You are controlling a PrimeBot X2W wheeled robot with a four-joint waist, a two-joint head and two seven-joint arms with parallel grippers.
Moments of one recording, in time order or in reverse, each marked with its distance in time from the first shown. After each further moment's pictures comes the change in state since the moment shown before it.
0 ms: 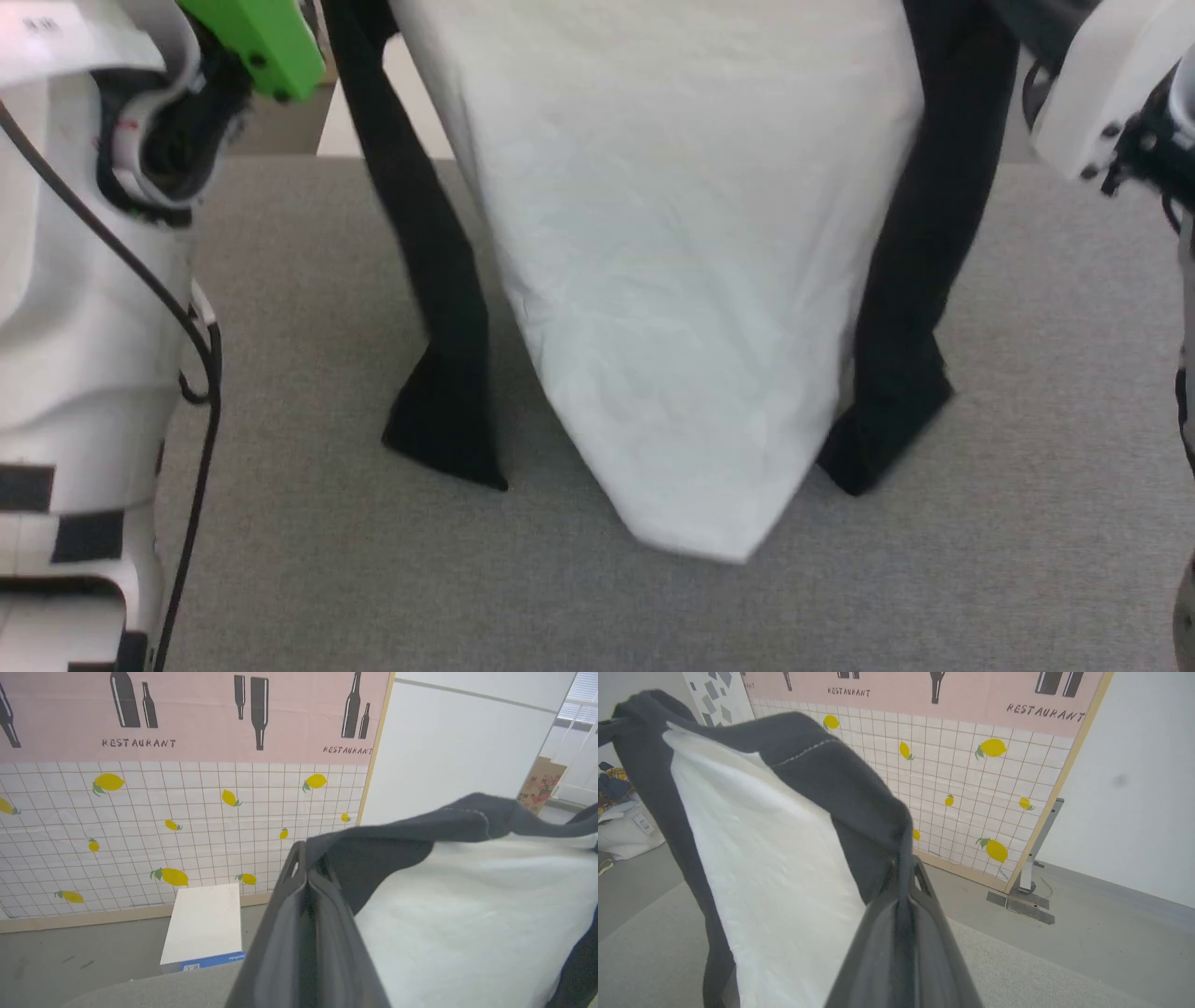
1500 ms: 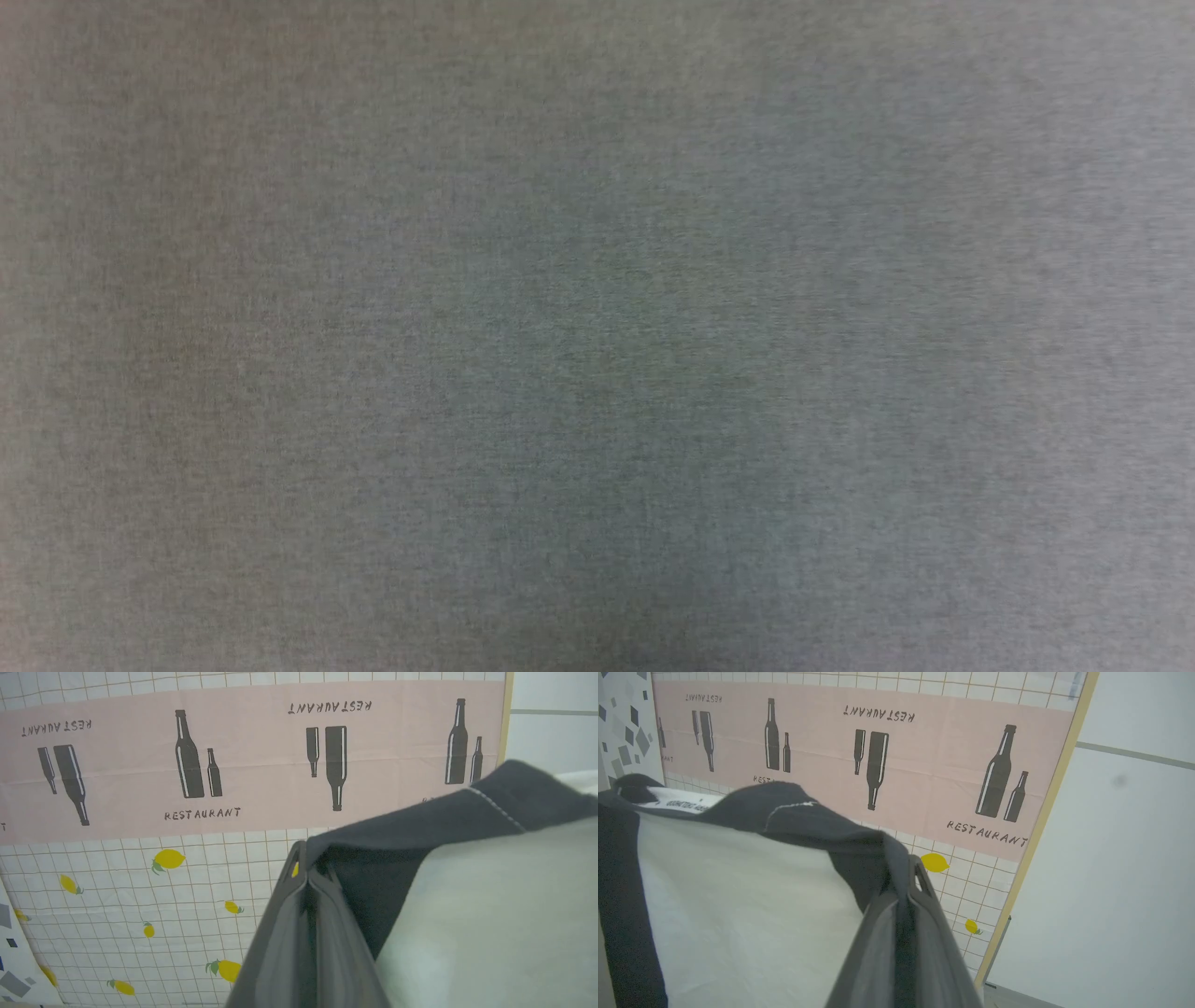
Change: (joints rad) left arm -0.669 0.064 -0.026 0.514 0.253 0.023 -0.532; right arm -0.890 0.172 0.066 0.684 -0.318 0.001 -0.642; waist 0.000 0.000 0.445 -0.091
